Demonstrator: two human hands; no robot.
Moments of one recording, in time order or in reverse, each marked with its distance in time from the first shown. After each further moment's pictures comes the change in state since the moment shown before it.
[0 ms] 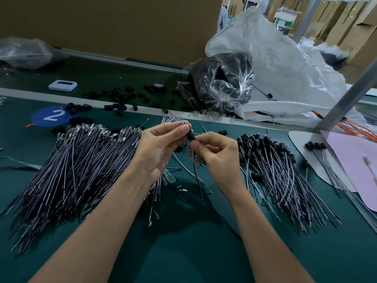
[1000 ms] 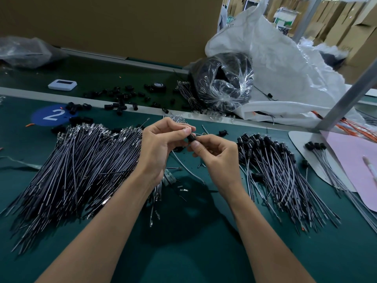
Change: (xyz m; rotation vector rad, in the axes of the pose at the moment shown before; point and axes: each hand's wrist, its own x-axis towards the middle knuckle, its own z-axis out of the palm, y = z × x) left_hand -0.005 0.000 0.004 0.176 -0.006 0.145; right_hand -0.002 0.007 0.000 -0.058 0.011 -0.032
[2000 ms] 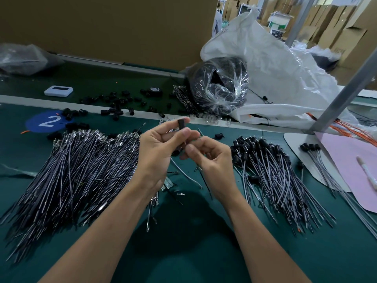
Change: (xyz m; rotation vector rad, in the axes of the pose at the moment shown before) left_hand -0.003 -0.003 0.010 -0.039 0.019 0.046; right_hand -0.001 0.001 0.000 0.101 -0.066 -0.059
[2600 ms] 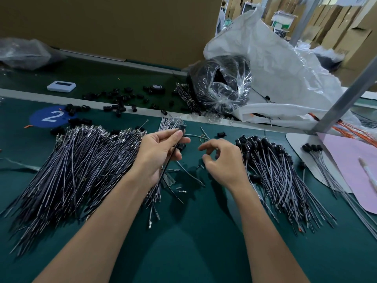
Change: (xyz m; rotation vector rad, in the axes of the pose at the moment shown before) left_hand 0.013 -0.011 -0.023 0.165 0.110 -0.307; right_hand 0.010 0.011 -0.026 -0.816 -0.033 0.173
